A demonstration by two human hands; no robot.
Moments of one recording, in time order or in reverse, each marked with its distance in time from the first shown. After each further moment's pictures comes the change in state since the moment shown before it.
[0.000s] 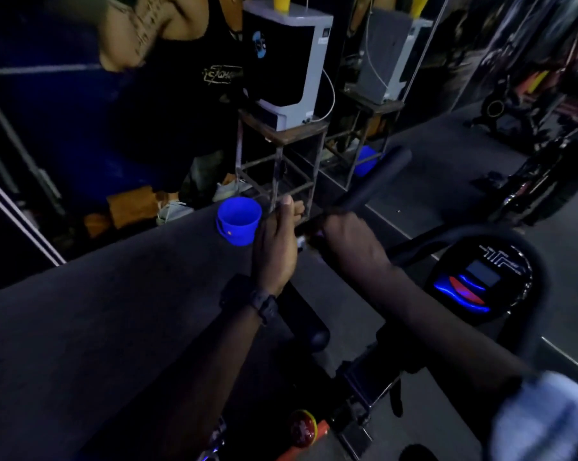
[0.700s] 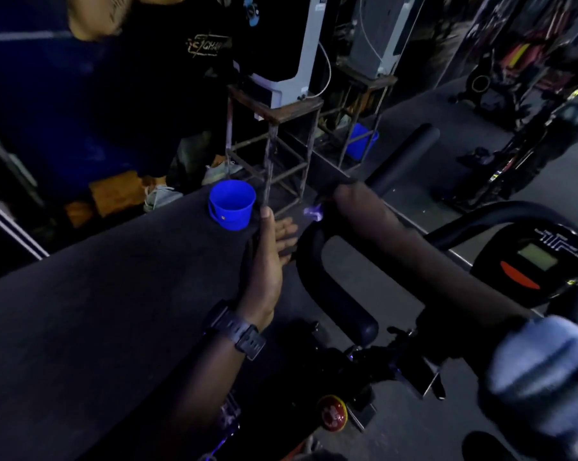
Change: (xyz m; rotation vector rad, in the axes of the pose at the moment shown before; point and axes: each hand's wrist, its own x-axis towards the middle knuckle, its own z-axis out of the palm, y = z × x) left_hand -0.019 -0.008 -0.070 -0.145 -0.101 -0.297; right_hand 0.048 -0.023 0.004 -0.223 -0.106 -0.112
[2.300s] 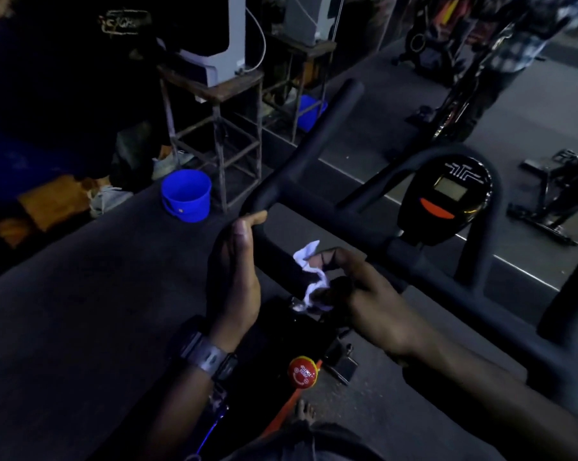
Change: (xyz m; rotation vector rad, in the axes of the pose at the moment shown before) left_hand -0.062 -0.021 0.016 0.284 -0.115 0.385; right_hand -0.185 -0.058 -0.005 1.330 -0.029 0.553
